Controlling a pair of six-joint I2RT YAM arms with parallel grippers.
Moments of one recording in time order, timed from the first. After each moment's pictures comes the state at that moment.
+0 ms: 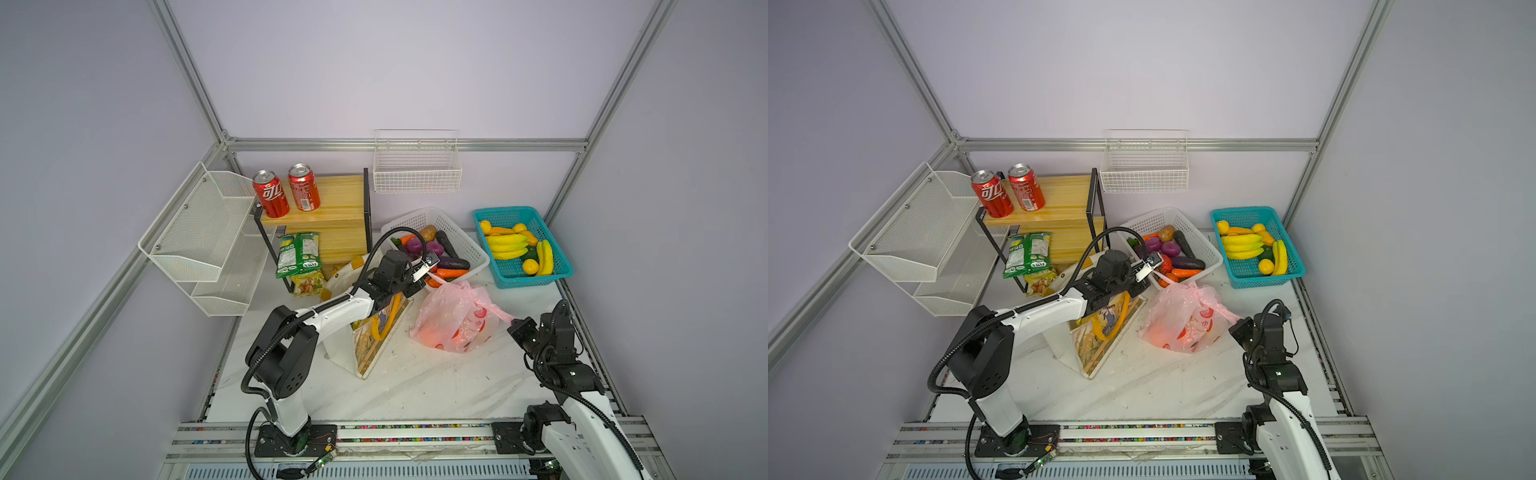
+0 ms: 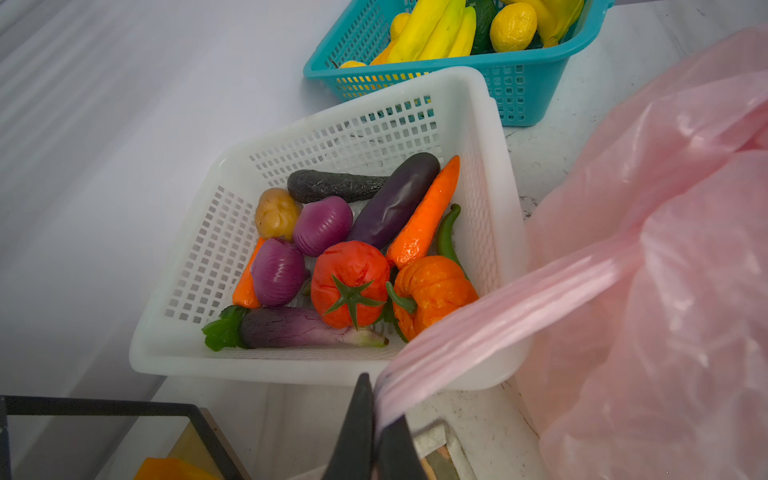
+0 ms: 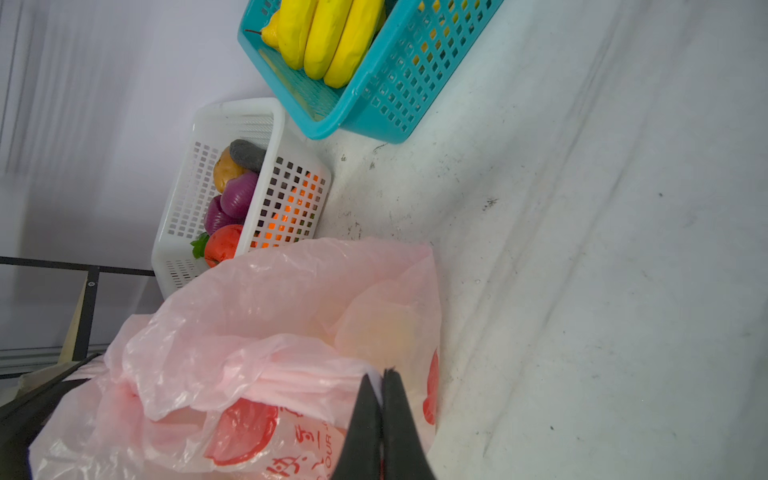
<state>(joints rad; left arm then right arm) -0.64 1.78 1.26 0.05 0.01 0.48 0.06 0.61 0.44 -0.43 0.02 0.93</state>
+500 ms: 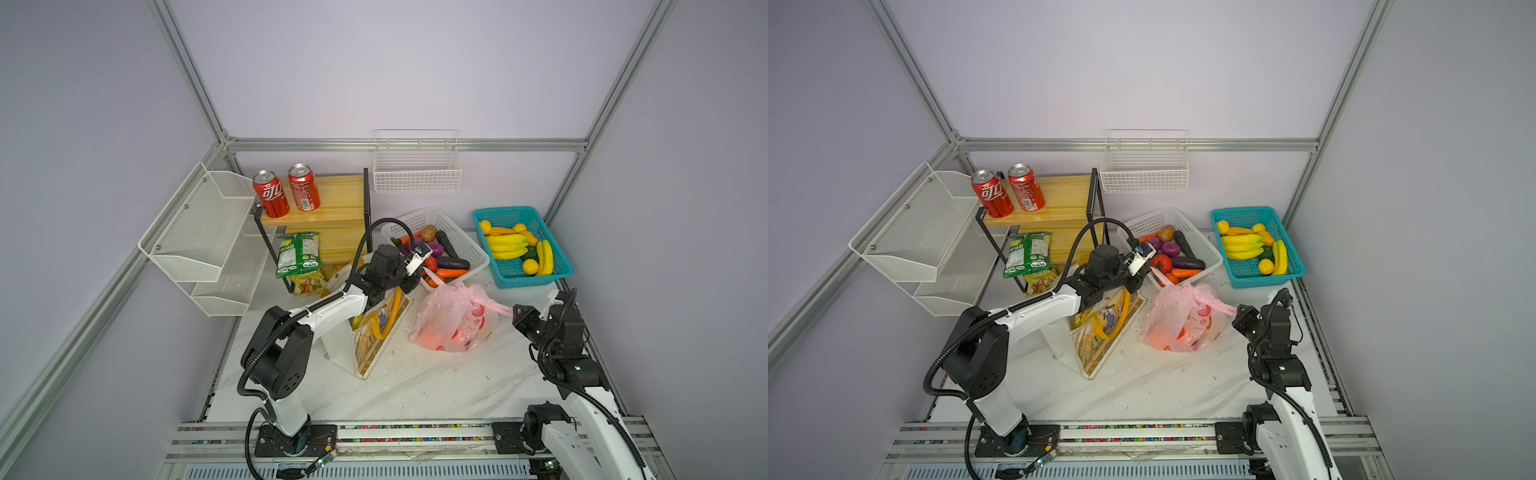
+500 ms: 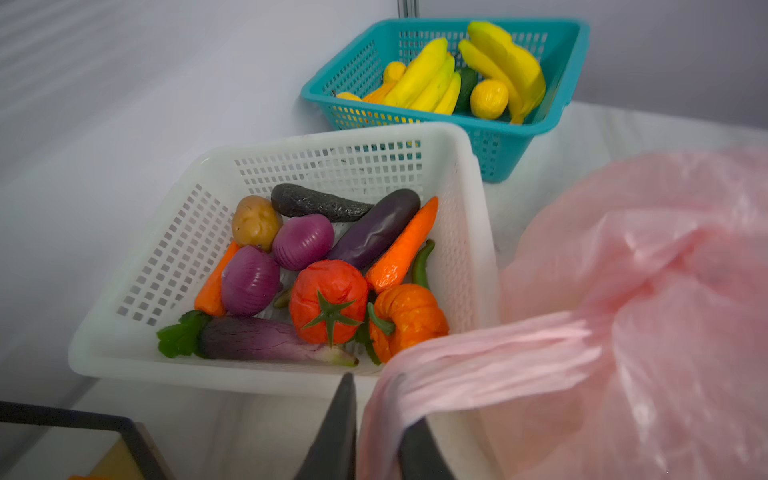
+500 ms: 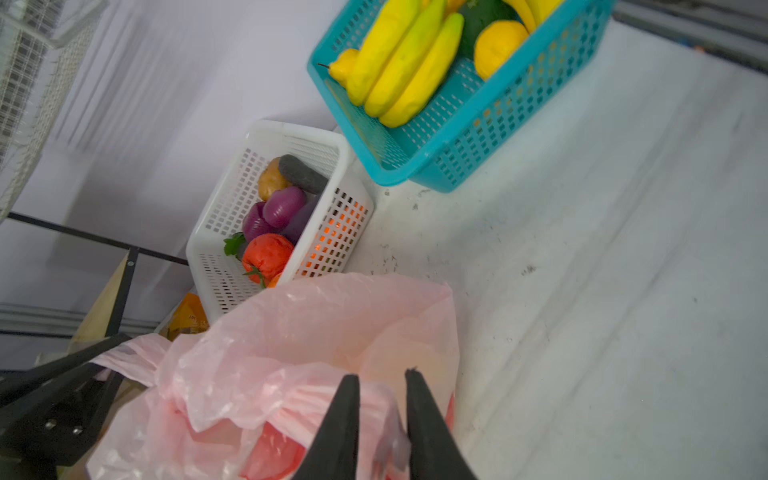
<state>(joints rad) -0.59 1.74 1.26 0.07 0.20 0.28 0.03 0.64 0.54 -0.34 -0.06 0.73</state>
